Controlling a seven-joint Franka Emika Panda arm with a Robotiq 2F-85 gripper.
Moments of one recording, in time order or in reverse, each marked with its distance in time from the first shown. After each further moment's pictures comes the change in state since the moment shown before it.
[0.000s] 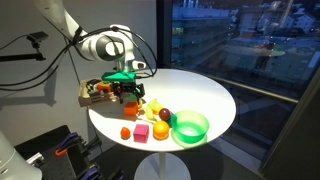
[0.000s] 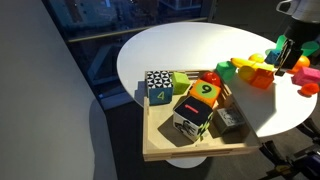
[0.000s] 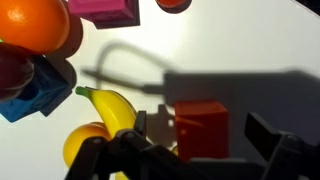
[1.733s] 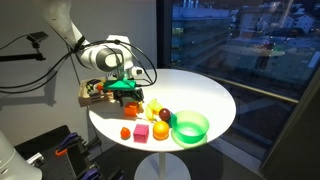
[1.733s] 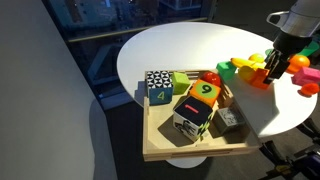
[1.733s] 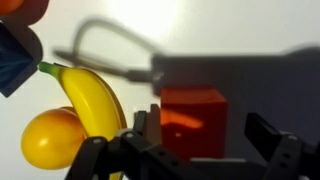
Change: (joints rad) arm -0.002 0.082 0.028 -0.030 0.055 0.174 -0.066
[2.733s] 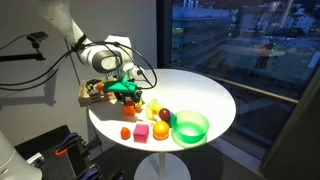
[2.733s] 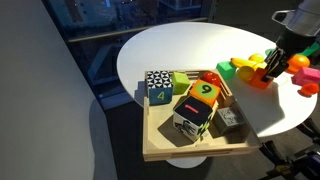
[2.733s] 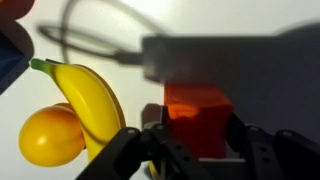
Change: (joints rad) arm -0.022 -0.019 0.011 -0.030 0.148 0.055 -0.129
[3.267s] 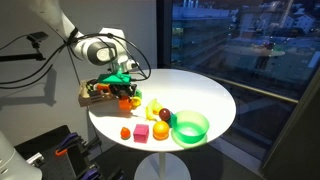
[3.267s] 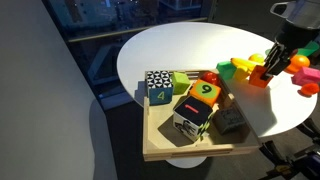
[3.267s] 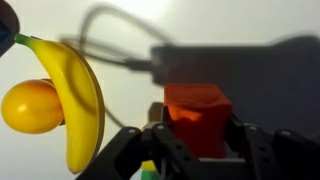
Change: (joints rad) arm 0.047 -0.071 0.028 -0.001 -0.012 -0.076 0.050
